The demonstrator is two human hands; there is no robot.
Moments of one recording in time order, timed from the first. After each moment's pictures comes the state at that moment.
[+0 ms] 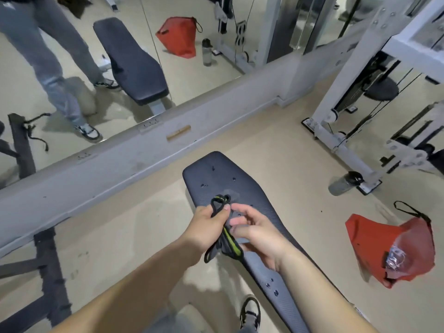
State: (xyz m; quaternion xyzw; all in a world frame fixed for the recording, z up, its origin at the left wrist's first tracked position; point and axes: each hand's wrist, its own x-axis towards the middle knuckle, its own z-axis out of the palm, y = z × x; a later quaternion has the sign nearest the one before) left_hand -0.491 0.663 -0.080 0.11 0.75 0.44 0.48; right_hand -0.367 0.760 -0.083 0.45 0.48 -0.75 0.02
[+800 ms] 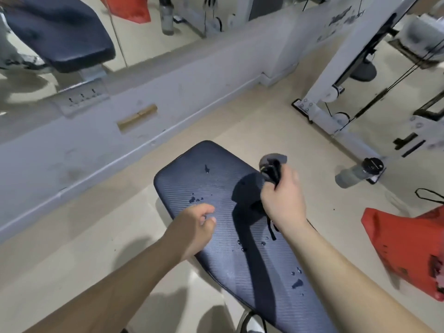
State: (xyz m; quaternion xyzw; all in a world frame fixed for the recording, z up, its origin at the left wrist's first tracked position) left_hand -0.696 0.740 -0.426 0.35 0.77 0.28 0.45; right_hand -0.545 0.893 -0.391 0.61 0.73 -0.27 -0.16
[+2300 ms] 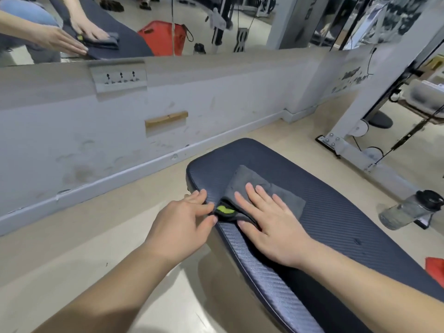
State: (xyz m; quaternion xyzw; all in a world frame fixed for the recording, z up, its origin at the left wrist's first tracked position) left_hand -0.782 0.686 -0.595 0.50 0.79 0.32 0.15; right_hand -0.602 0.828 -0.573 0.28 0.95 -0.11 0.08
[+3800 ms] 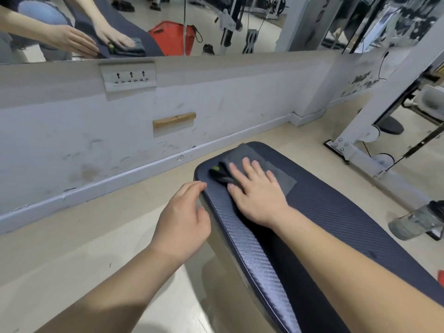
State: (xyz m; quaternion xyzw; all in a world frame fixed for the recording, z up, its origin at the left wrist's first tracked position) left_hand -0.793 0.694 -0.606 0.42 0.80 0.42 0.09; right_hand -0.691 0.865 -0.584 0.34 0.93 -0.08 0.03
